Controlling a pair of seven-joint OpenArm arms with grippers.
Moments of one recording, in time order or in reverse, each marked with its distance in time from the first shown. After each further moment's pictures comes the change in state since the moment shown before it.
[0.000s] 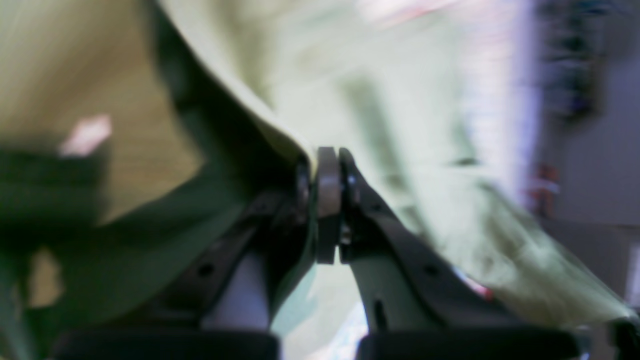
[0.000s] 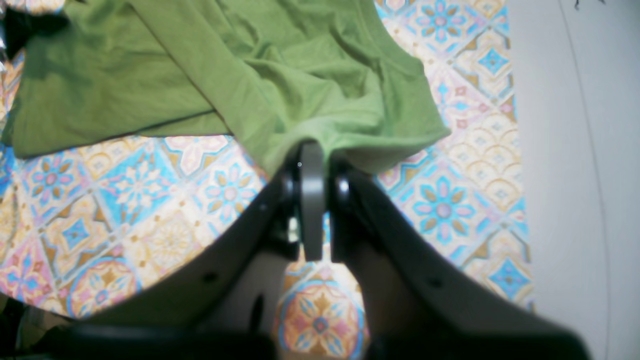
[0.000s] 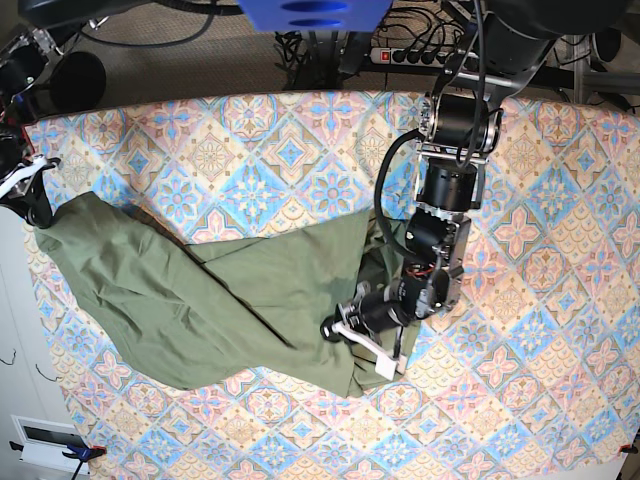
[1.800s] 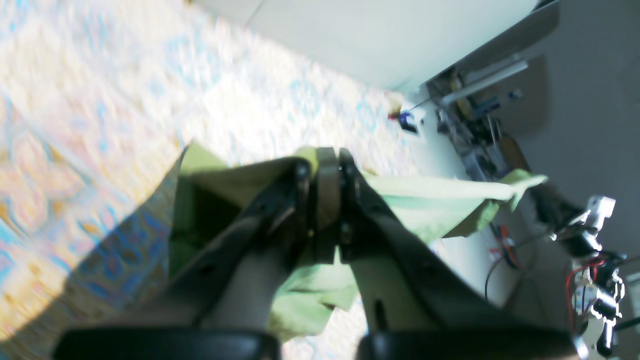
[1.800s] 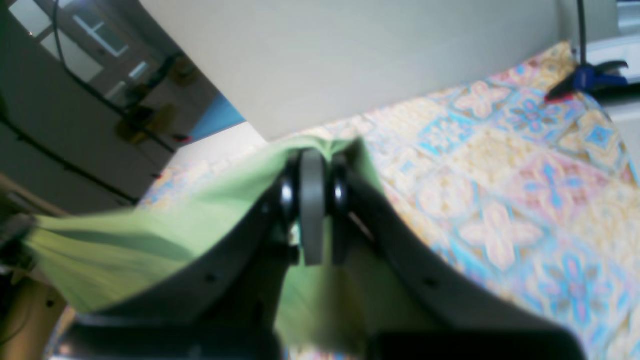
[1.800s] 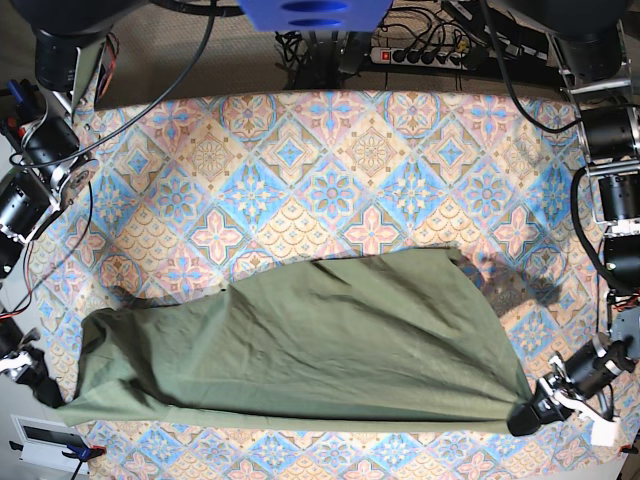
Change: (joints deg) left arm -5.4 -40.5 -2.0 18.8 -33.4 -1.0 7.5; right arm 52.5 6.2 -21.8 -57.0 -11.5 -0.2 15.6
